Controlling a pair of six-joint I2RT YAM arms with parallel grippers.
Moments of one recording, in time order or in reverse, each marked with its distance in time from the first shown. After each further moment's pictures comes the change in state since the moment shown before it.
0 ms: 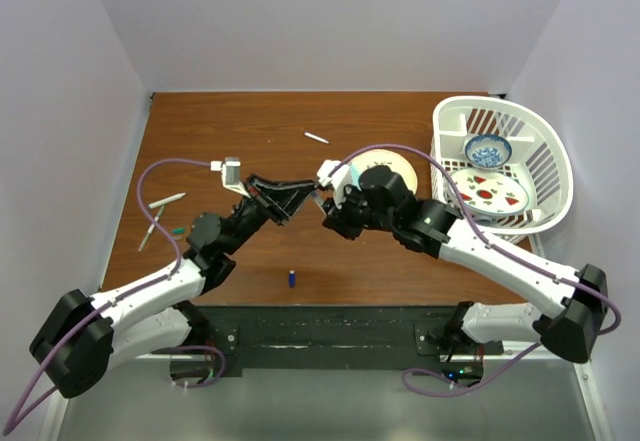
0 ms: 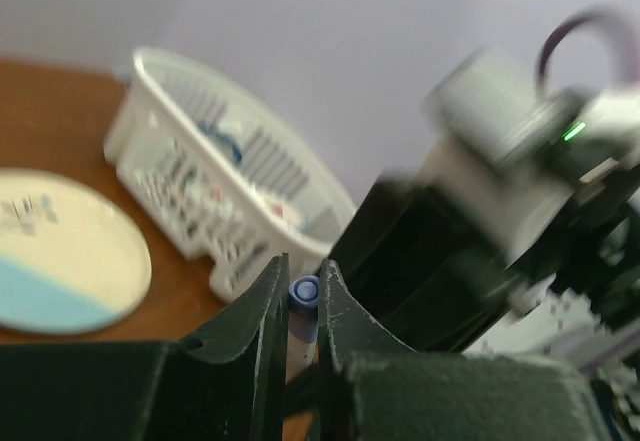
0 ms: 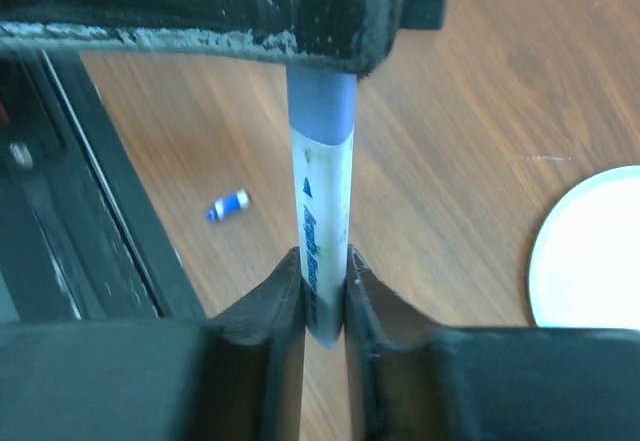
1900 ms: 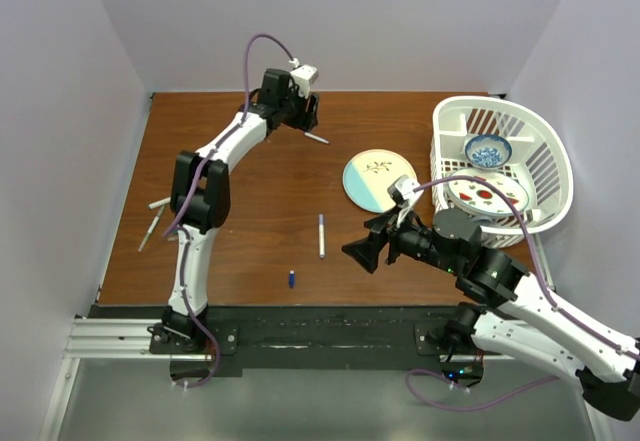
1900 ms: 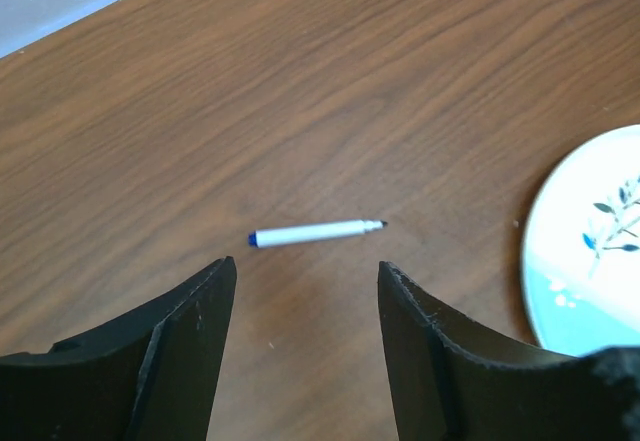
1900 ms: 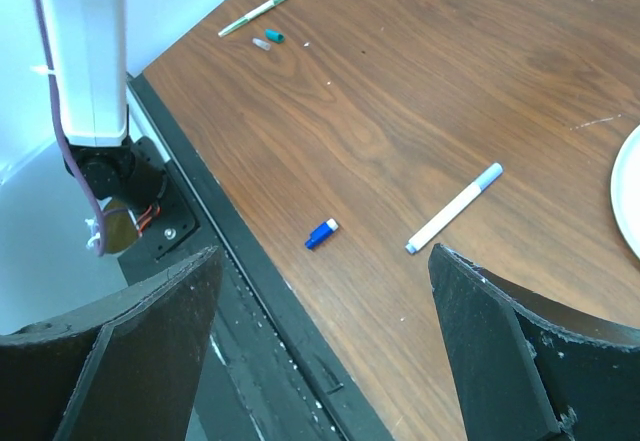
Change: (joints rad) left arm 0.363 1.253 1.578 -1.252 0.060 0.847; right arm -0.009 -0.509 -0.333 0.109 0.019 0.373
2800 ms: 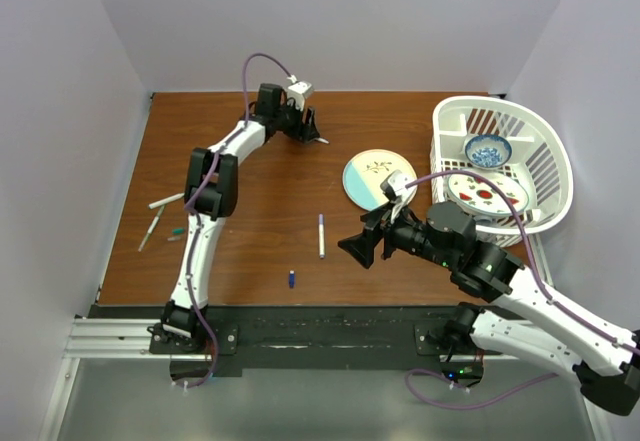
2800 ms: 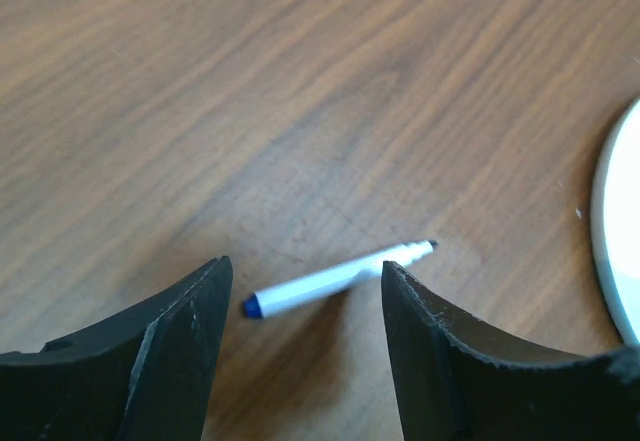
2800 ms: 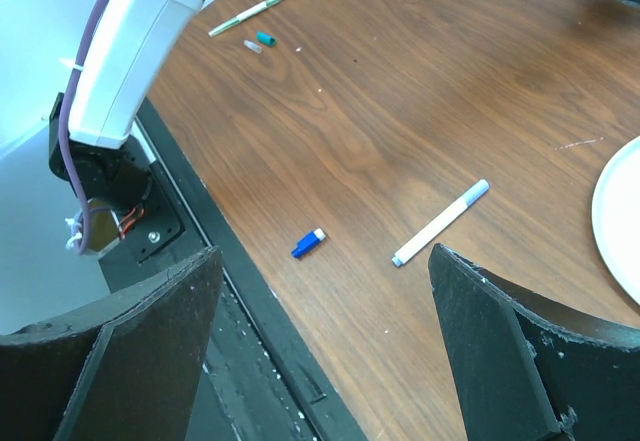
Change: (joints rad) left arm 0.080 0.311 0.170 0.114 0.314 0.011; right arm 0.000 0.057 0.045 0.010 0.003 -0.057
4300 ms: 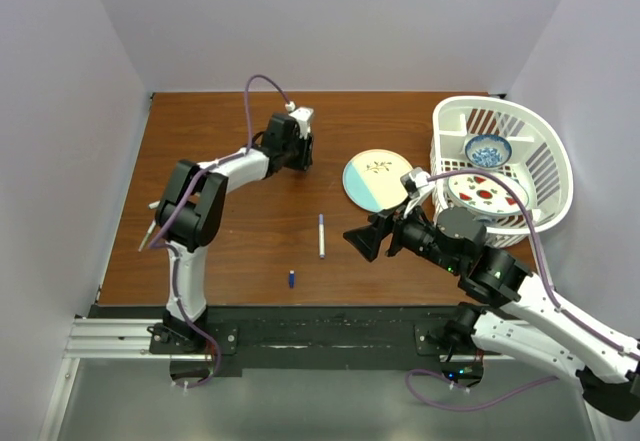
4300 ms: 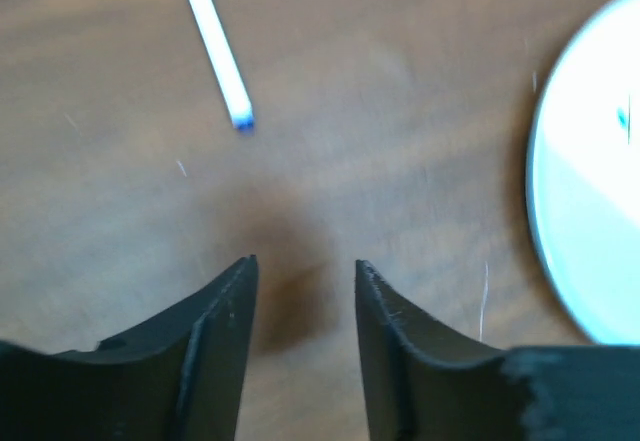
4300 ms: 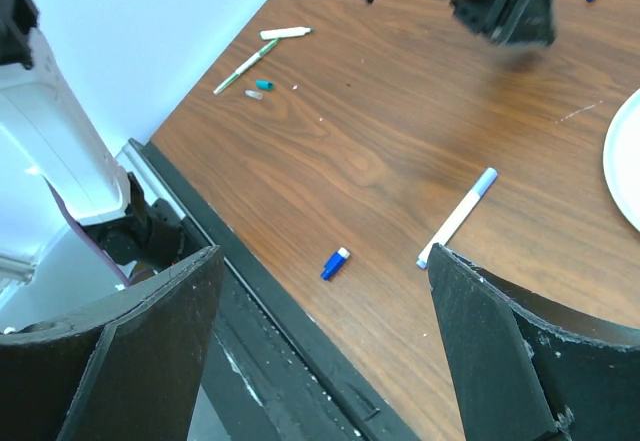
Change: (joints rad) left arm -0.159 -0.528 -0.757 0.145 -0.457 -0.179; right arm 0.000 -0.063 -0.020 0.001 0.113 0.212
